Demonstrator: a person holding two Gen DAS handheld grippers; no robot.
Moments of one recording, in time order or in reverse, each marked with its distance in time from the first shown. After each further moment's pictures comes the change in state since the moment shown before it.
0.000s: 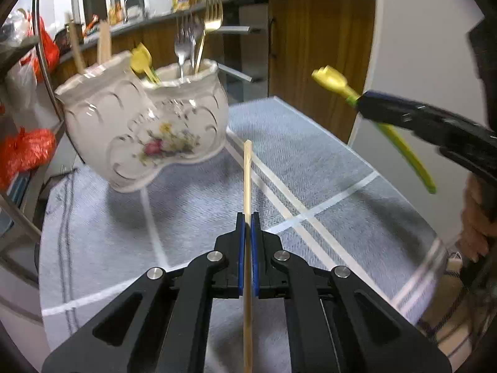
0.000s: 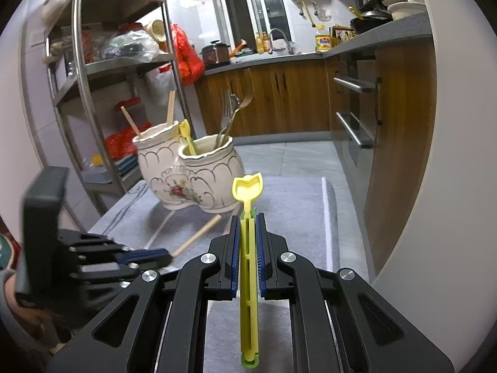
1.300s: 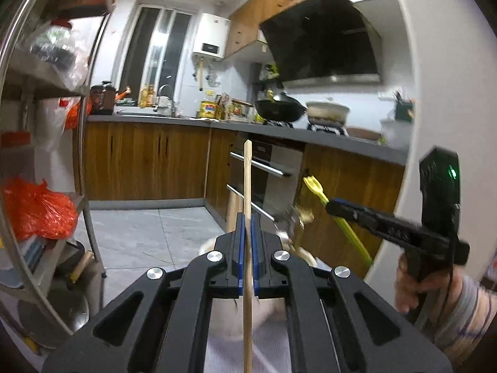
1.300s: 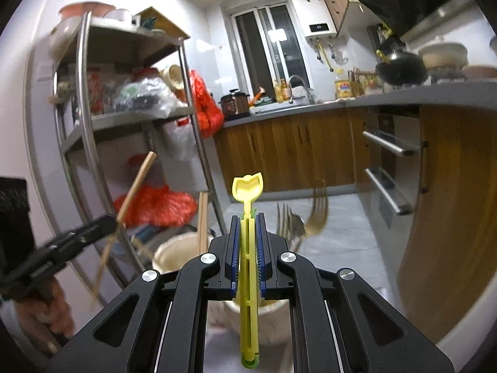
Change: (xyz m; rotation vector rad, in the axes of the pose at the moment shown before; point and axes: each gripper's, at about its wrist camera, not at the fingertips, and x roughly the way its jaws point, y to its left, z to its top) left arm -0.076 0.160 0.075 -0.188 -0.566 -0.066; right arm 0.081 0.049 0.118 0.039 -0.239 0.118
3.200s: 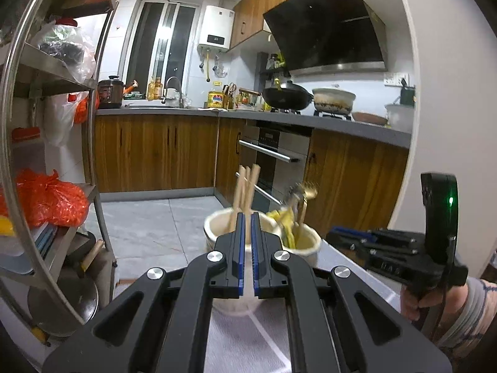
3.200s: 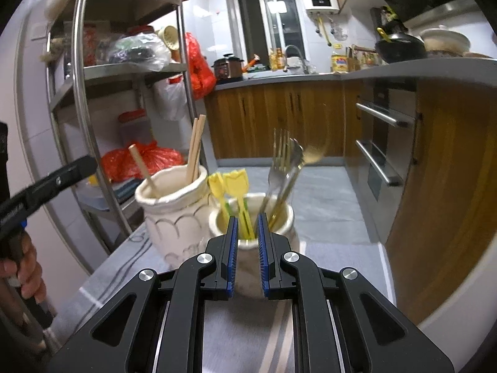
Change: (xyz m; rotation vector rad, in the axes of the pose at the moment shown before) left arm -0.026 -0.016 -0.027 0.050 0.064 0.048; right arm -0.019 0.020 -0.058 -0.090 0.164 -0.124
